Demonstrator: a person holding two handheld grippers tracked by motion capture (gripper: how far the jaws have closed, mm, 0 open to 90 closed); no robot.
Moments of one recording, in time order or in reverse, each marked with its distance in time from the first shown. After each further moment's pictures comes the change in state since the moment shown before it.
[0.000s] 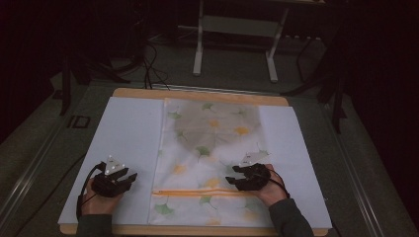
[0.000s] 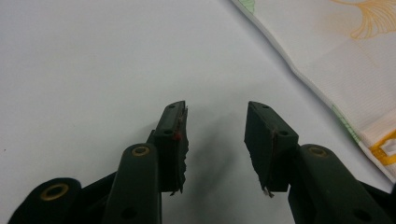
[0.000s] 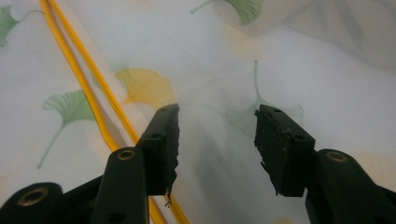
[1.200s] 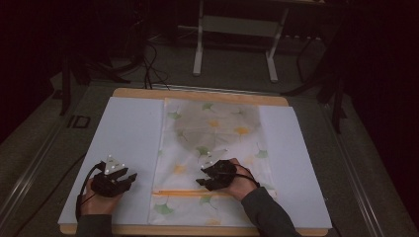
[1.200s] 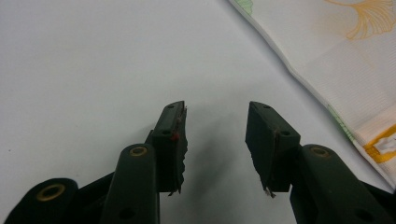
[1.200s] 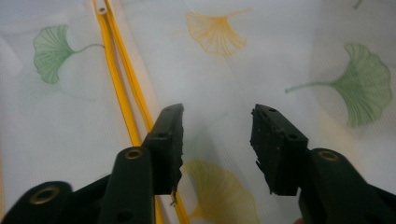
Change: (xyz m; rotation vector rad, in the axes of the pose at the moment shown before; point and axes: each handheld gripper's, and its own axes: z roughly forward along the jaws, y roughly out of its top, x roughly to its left) left arm 0.000 0.002 -0.003 0.008 -0.004 -0.004; right arm 0.046 0.064 0.053 0.080 0.115 -0.199
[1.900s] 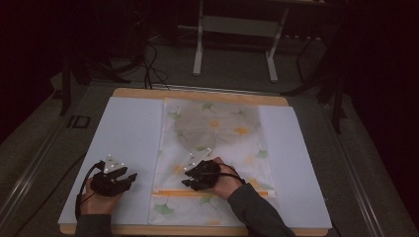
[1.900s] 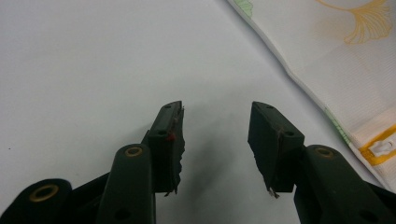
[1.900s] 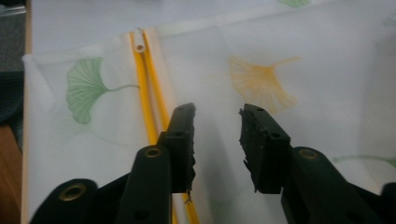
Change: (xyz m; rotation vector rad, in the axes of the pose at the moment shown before) left arm 0.001 0.002 -0.001 0.003 -0.004 -0.017; right arm 0.017 0.032 0.021 0.006 0.067 -0.070
